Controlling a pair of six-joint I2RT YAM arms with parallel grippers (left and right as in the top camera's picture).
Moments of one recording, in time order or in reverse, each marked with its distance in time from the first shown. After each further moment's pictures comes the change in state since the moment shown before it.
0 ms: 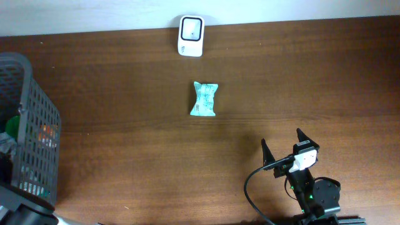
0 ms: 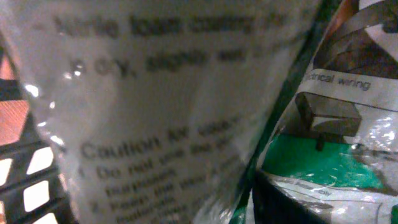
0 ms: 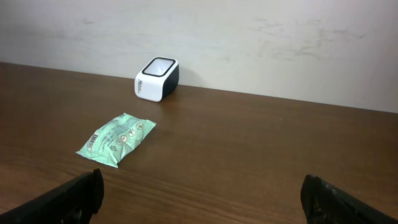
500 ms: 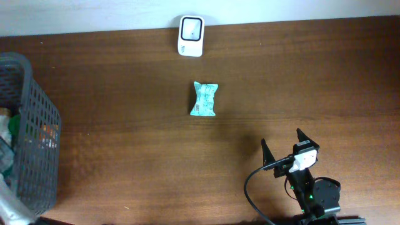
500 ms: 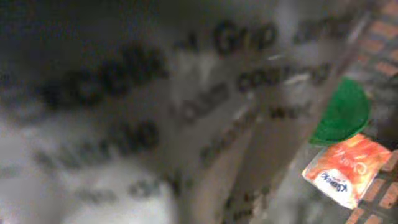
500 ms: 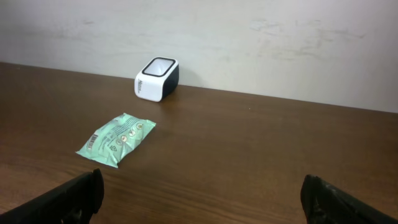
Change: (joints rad) left arm -0.077 -0.417 0.001 0.015 0.157 -0.055; right arm 0.000 0.000 0.000 0.000 0.000 0.000
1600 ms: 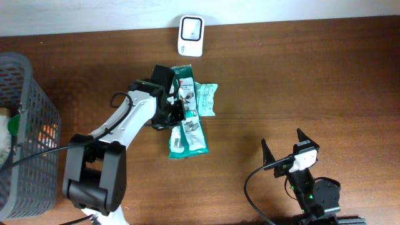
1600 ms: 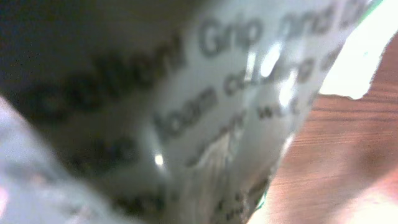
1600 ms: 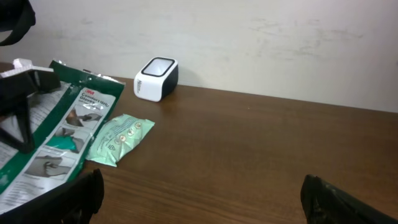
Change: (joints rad) left arm -1.235 0.468 0.112 -0.258 0.328 -0.786; right arm 0.000 0.000 0.000 0.000 0.003 0.000
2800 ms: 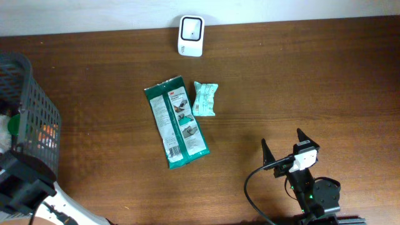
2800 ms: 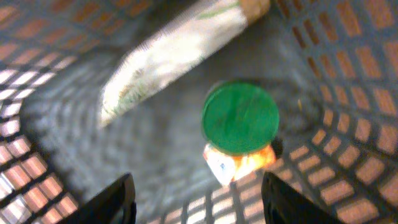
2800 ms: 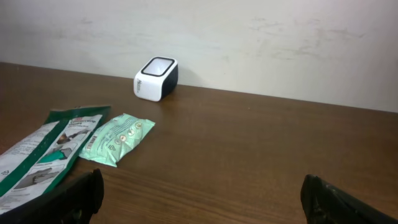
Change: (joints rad) left arm 1.030 0.228 0.919 -0.644 -0.399 0.122; right arm 0.000 0.001 0.000 0.000 0.000 0.000
